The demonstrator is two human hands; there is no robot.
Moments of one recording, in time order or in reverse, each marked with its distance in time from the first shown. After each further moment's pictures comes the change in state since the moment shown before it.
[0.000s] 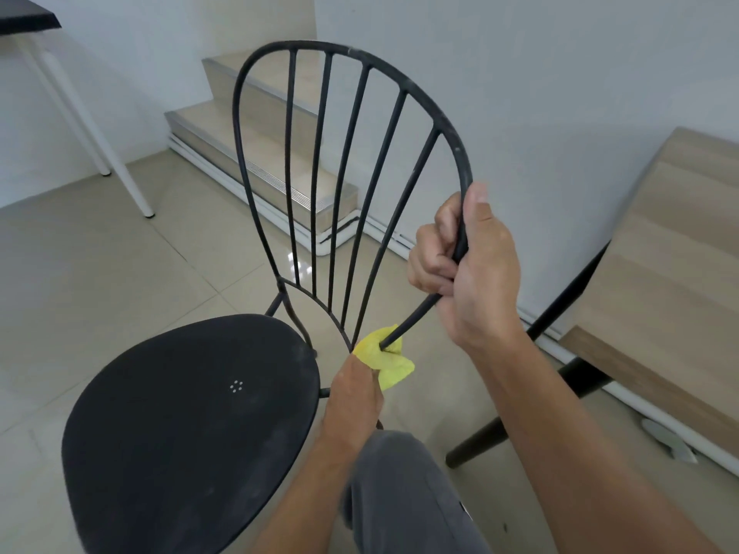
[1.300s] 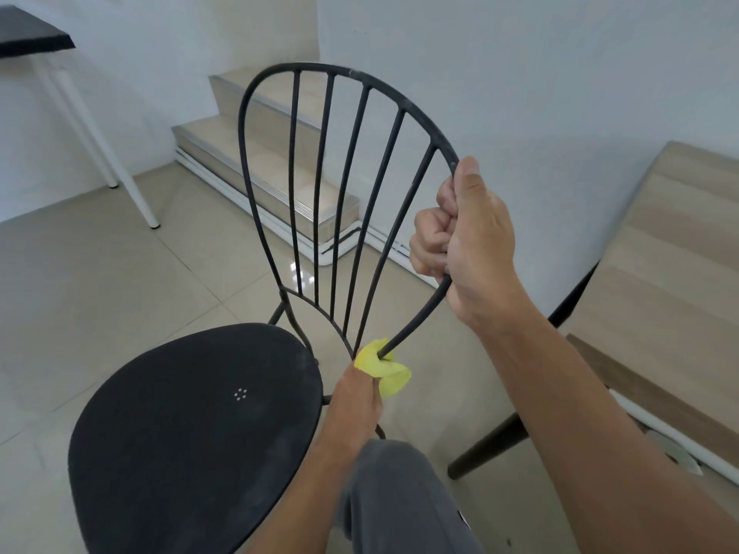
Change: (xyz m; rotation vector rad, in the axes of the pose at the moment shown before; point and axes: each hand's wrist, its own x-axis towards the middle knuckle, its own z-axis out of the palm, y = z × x) left_hand 0.002 -0.011 0.001 0.018 -0.110 -0.026; right_hand 0.019 -0.025 0.010 -0.192 0.109 0.100
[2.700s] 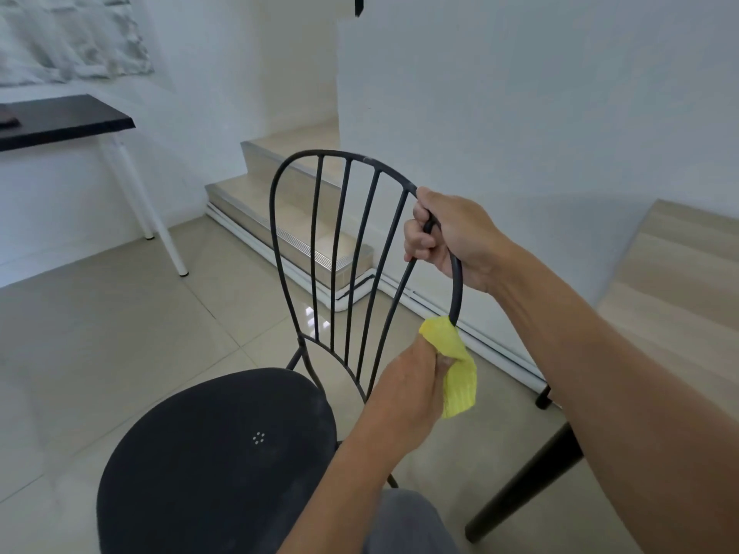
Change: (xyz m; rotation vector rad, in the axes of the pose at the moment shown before) left_hand 0.012 0.102 -0.056 -0.063 -0.022 0.431; right_hand 0.070 -0.040 -0.001 -0.228 -0.251 0.189
